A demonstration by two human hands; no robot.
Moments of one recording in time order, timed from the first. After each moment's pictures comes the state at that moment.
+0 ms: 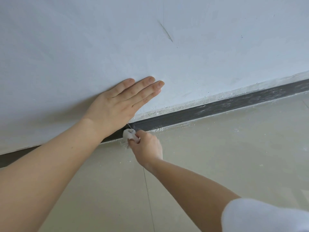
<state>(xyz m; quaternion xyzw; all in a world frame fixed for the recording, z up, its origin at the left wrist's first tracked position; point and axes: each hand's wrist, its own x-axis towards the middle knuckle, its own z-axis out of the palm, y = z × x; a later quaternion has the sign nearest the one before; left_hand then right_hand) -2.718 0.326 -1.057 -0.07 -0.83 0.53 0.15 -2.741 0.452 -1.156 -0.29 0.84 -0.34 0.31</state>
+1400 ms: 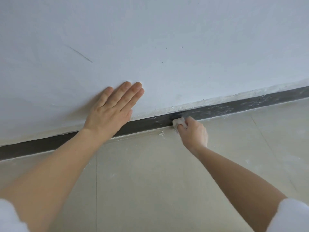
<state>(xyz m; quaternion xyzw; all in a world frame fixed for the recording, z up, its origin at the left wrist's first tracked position) -2.807 0.405 -1.095 0.05 -0.87 0.42 0.26 -2.962 0.614 -1.162 -0.22 0.93 -0.25 0.13</state>
